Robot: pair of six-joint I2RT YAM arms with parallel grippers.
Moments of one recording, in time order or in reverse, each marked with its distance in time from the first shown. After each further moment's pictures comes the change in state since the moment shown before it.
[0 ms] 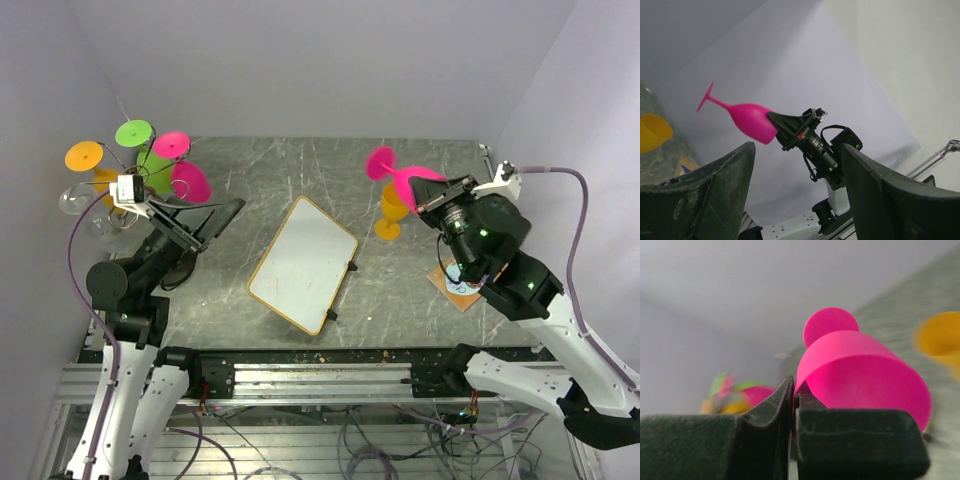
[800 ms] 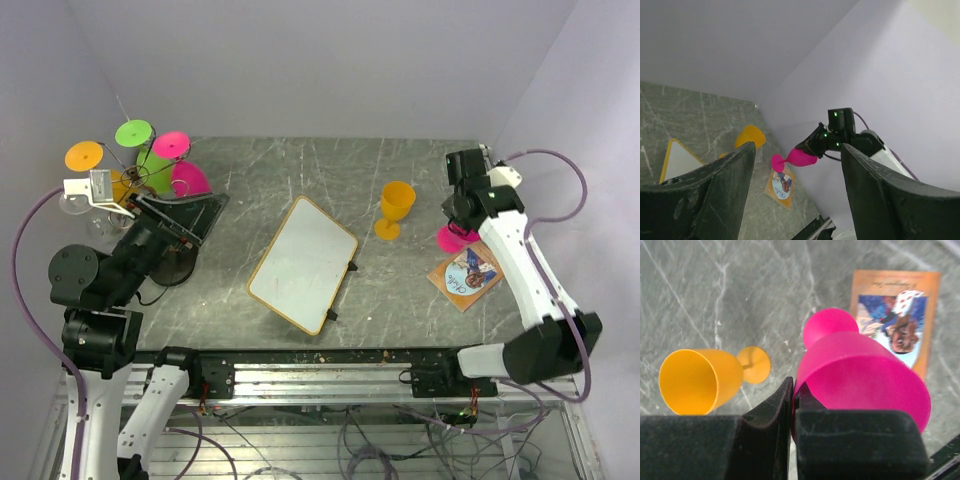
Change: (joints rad) left arm 0.000 0.017 0.397 -0.690 -0.155 0.542; right arm -0.568 0.414 0.108 -0.660 0.093 0.050
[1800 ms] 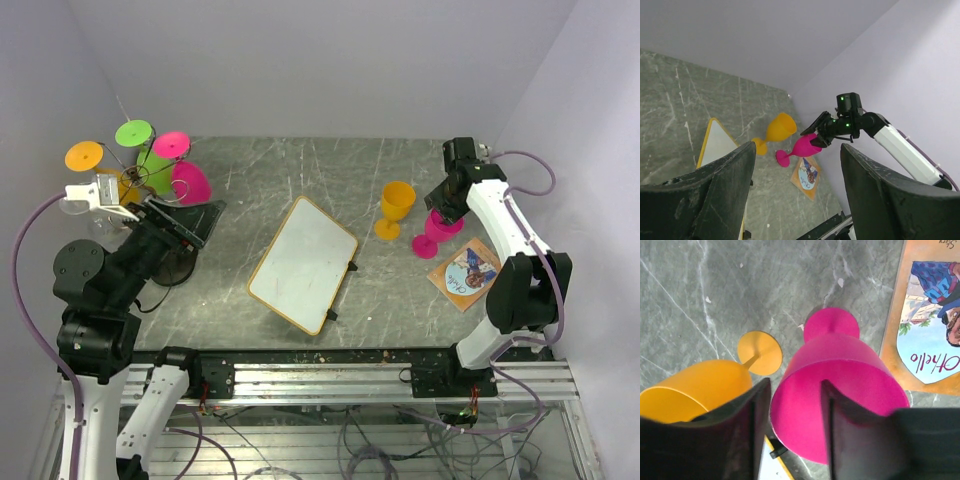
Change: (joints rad) left arm 0.000 -0.003 0.034 -0.195 -0.084 0.106; right arm -0.144 0.360 0.134 0.034 -0.364 -0.016
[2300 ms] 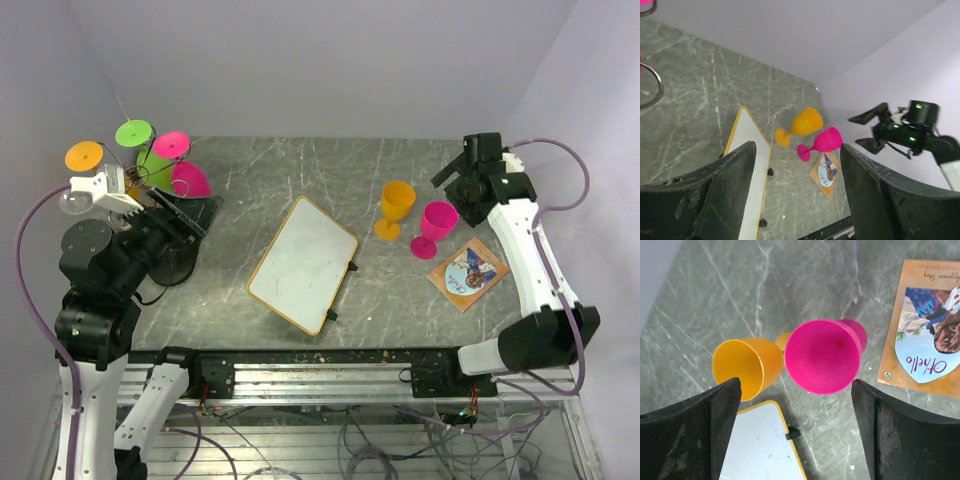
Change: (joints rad) left arm 0.000 0.060 0.049 -0.134 -0.075 0.044; right arm 0.026 -0.219 0.020 -0.020 0.045 -0.028
